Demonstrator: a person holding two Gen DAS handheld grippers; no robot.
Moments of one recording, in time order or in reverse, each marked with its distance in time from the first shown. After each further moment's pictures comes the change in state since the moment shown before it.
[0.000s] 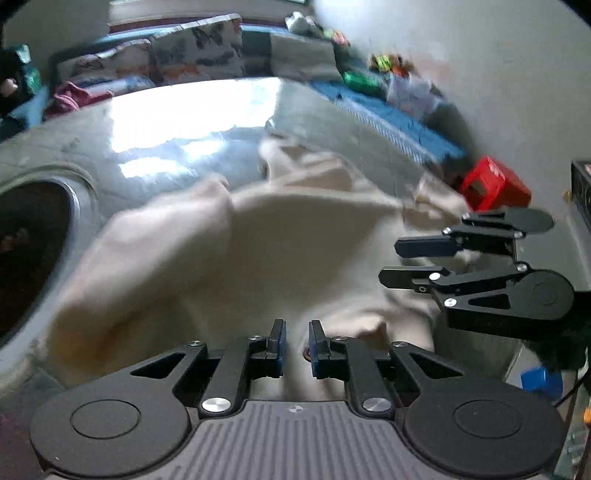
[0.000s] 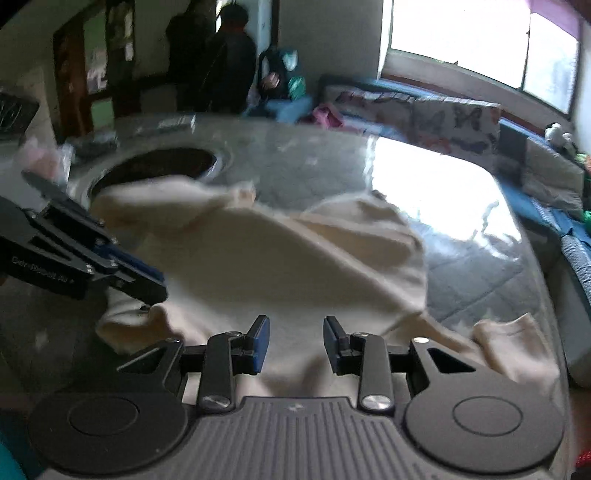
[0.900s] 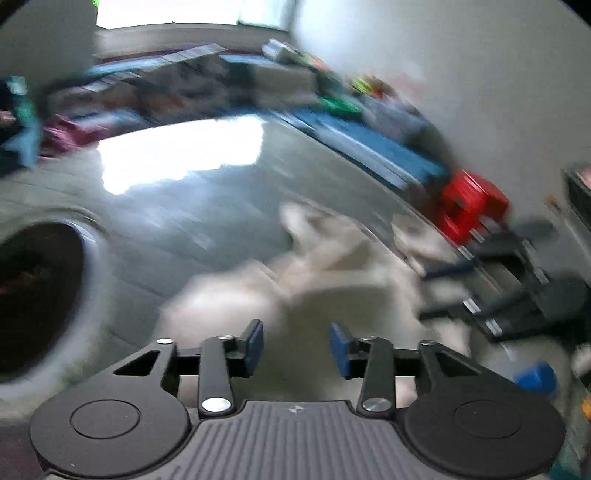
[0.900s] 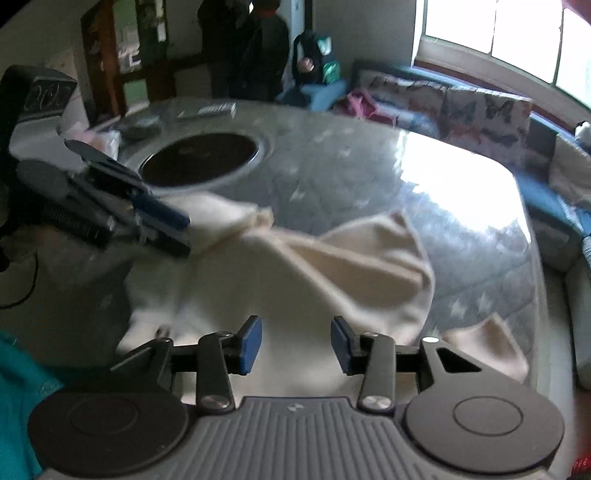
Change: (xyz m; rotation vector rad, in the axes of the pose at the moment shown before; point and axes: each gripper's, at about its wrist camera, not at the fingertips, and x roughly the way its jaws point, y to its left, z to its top) left arm -0.053 0.015 0.015 -0.006 -0.142 0.038; right arm -0.053 -0.007 0.019 -0.023 0.035 0.106
